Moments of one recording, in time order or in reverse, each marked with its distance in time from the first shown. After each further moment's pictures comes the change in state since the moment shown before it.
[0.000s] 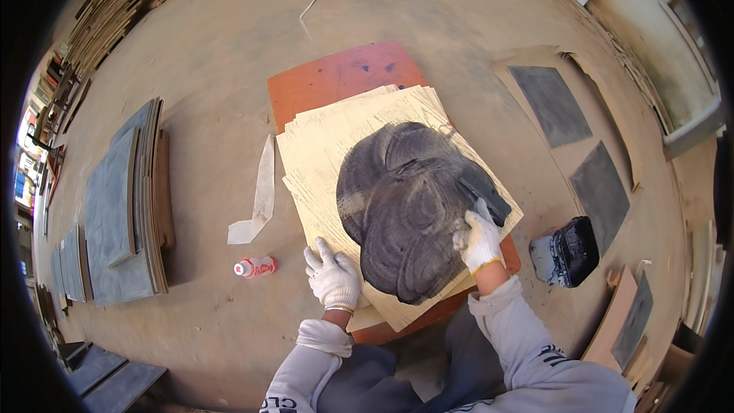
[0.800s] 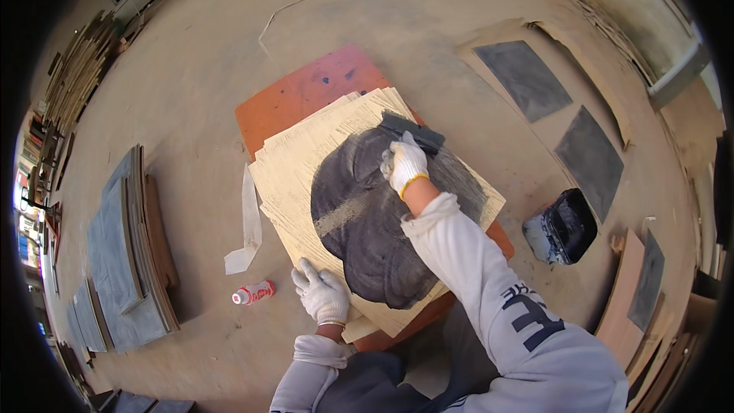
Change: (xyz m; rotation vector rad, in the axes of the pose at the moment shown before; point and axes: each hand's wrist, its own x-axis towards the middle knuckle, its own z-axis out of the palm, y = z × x) left_hand -0.002 0.014 0.011 -0.026 -0.011 0.061; right_hand 0.116 -0.031 0.119 0.269 -0.111 0.029
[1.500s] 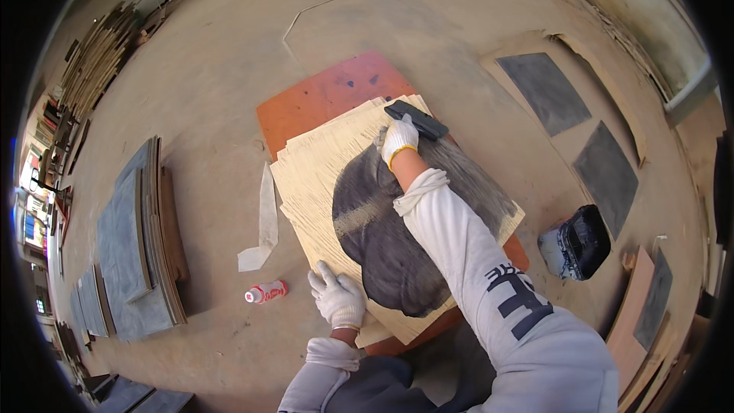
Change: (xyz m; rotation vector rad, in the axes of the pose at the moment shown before) left_hand -0.001 0.019 0.005 -0.028 -0.018 0.019; right_hand 0.116 0.000 0.054 0.231 -0.173 0.163
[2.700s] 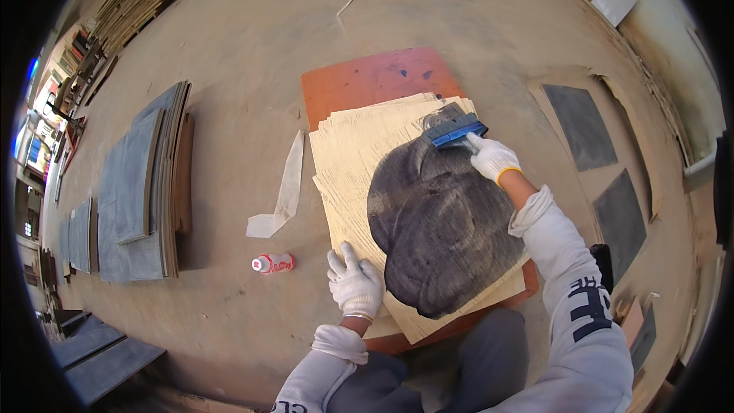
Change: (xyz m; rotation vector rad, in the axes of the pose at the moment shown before) left_hand 0.004 -0.005 -0.016 -0.003 0.004 -0.036; right_hand -0.100 -0.082 -0.019 -2.503 -0.083 -0.500
